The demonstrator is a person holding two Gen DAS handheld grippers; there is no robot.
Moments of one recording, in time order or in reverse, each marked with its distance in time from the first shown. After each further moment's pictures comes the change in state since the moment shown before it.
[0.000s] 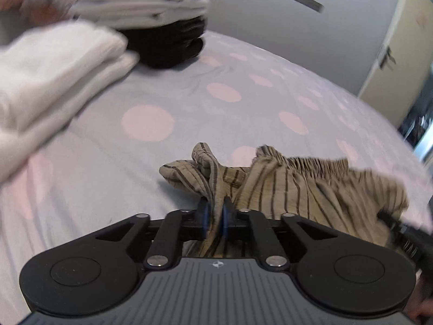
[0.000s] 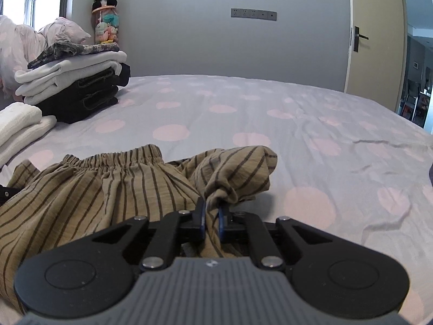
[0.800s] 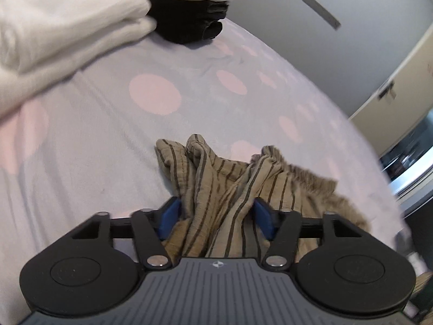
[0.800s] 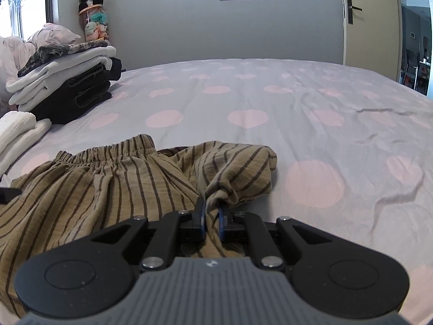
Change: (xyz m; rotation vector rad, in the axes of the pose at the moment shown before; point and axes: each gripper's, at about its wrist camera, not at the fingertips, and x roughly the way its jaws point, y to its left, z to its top) left arm 0.007 0.013 -0.001 -0.104 0.047 -0.043; right arm 0.014 -0.015 -0.005 0.094 0.068 0.034
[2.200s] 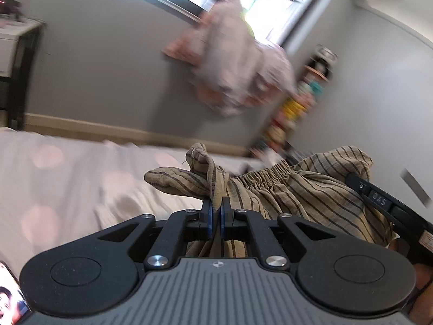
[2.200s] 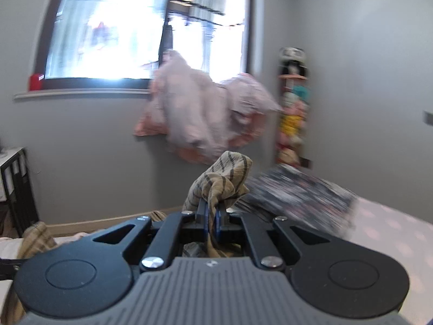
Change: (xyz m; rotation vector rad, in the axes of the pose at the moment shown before) left arm -0.170 0.090 0.130 -0.458 -0.663 0.465; right arm 0.032 0.373 0.251 -0.491 -0.315 0.745
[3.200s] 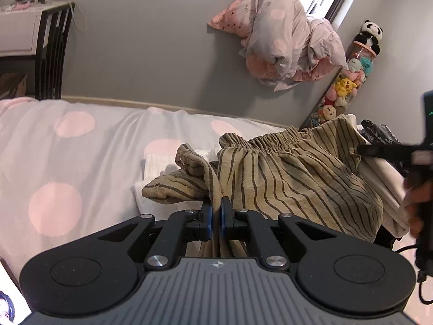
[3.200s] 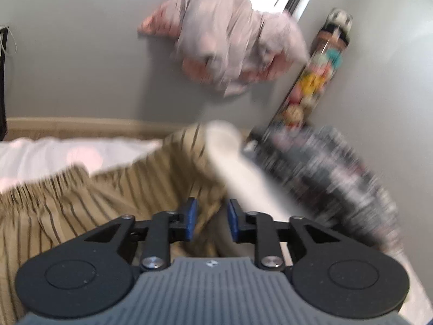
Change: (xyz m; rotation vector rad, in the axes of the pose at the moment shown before) left arm 0.077 0.045 -0.037 0.010 0.127 0.167; right arm 0.167 0.020 -0.030 -0.318 0.310 -0.095
